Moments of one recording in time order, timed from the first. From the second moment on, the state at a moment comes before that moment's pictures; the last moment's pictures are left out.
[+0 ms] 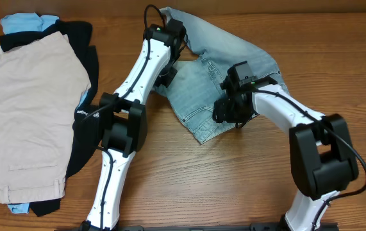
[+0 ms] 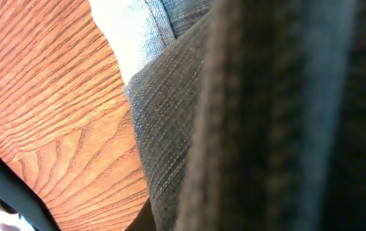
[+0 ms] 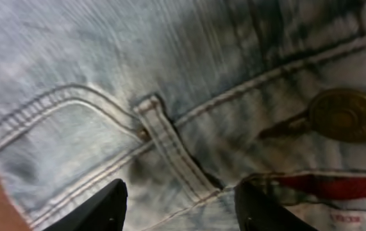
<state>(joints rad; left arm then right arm) -0.35 2.55 2.38 -1.40 -0.29 0.13 0.31 1.96 1.26 -0.70 -0.26 0.25</state>
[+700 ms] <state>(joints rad) -0.19 2.57 2.68 -1.54 -0.25 0.12 -0.09 1.99 1.31 -0.90 -0.28 0.35</state>
